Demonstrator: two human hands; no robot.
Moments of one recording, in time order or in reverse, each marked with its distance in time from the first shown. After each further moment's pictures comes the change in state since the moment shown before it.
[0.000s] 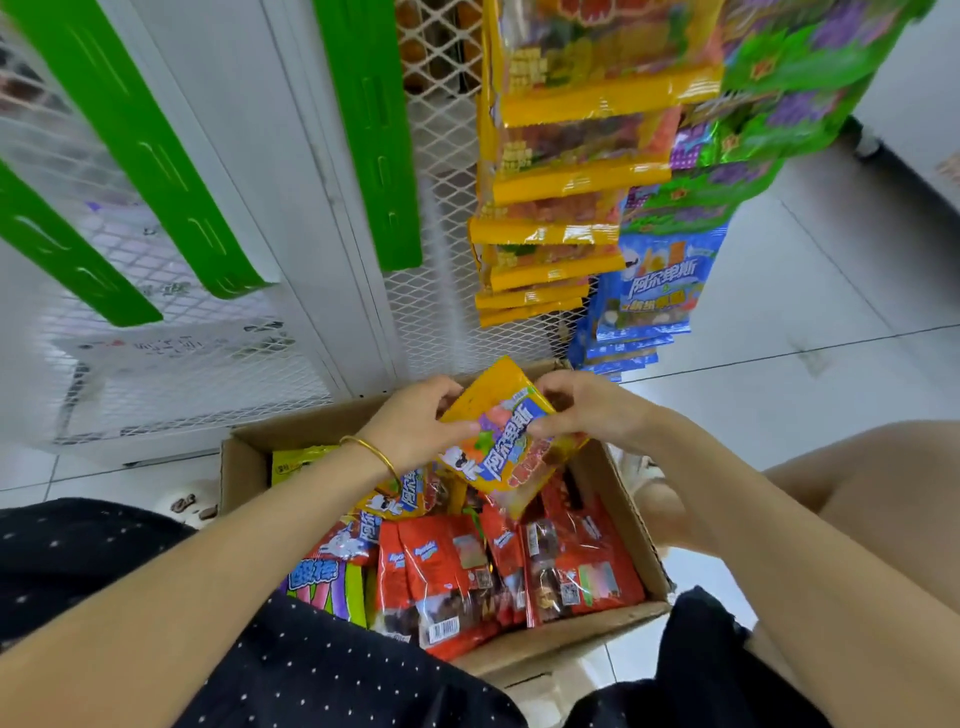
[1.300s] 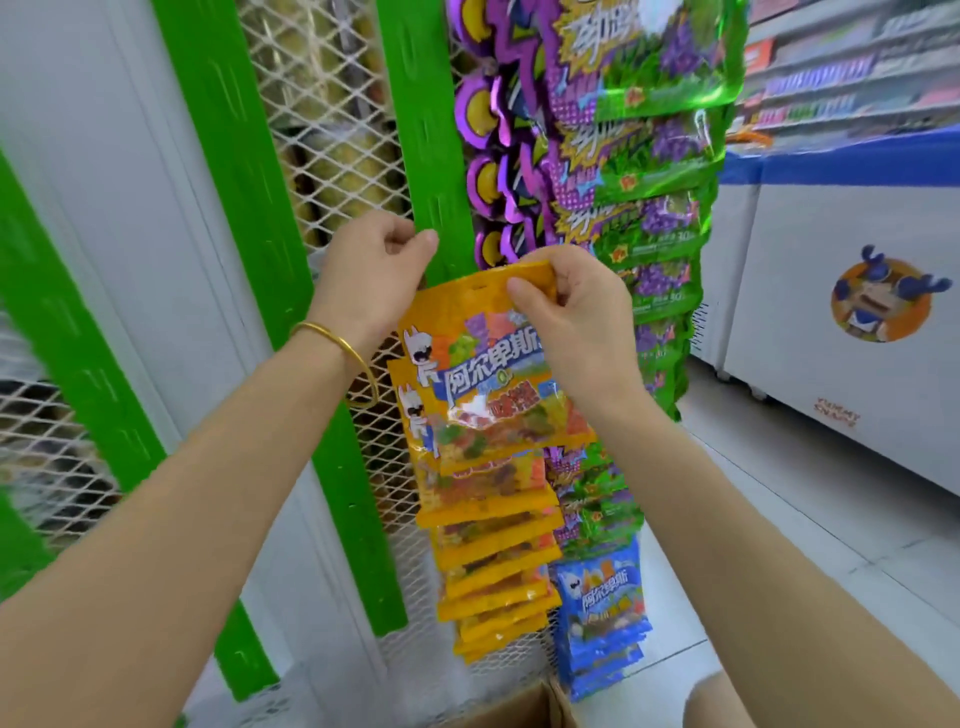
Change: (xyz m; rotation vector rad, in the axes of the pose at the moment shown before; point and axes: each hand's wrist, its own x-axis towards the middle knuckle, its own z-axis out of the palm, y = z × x) left_hand -0.018 0.348 -0.255 -0.085 0.847 0.634; right_hand -0.116 -0.325 -0.154 -0.002 1.139 -0.937
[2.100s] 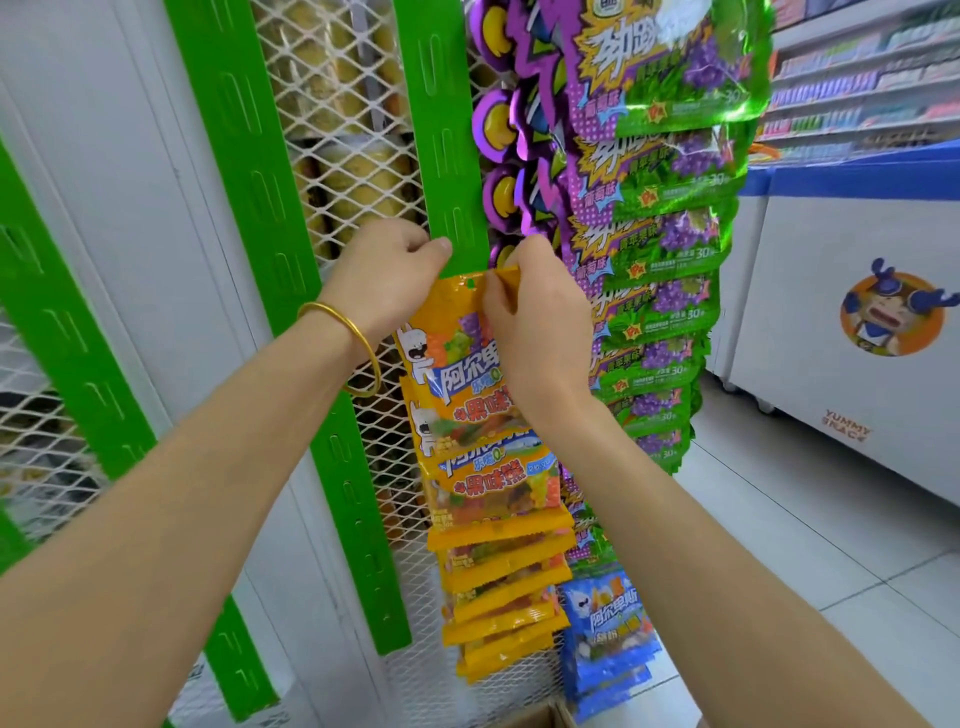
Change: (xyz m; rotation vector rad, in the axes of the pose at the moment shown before) left_hand 0.013 0.007 -0.007 0.225 -0.119 0.016; right_hand 0.012 -0.001 0.045 -0.359 0.211 -0.231
